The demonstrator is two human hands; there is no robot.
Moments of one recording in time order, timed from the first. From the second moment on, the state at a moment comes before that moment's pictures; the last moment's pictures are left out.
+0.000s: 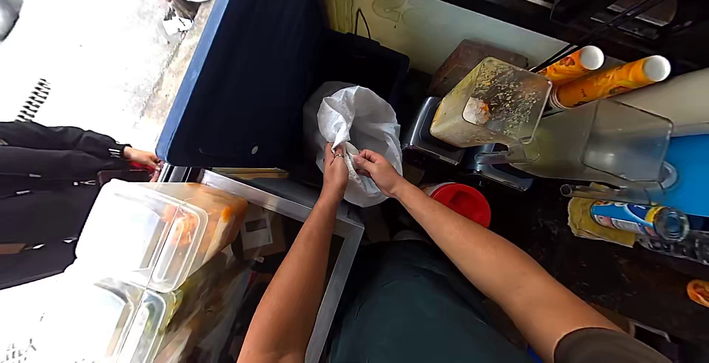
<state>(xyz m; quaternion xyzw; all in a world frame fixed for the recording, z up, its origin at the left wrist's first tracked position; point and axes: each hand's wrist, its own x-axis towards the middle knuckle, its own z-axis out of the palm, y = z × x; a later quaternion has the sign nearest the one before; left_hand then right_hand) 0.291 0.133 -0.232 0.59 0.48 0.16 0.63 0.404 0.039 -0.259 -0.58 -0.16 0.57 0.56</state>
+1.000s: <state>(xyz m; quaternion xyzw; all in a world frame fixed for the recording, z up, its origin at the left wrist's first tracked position) 0.212 0.166 -0.188 0.85 0.40 0.16 0.30 0.578 -0.198 -0.018 -0.96 -0.26 -0.04 0.09</state>
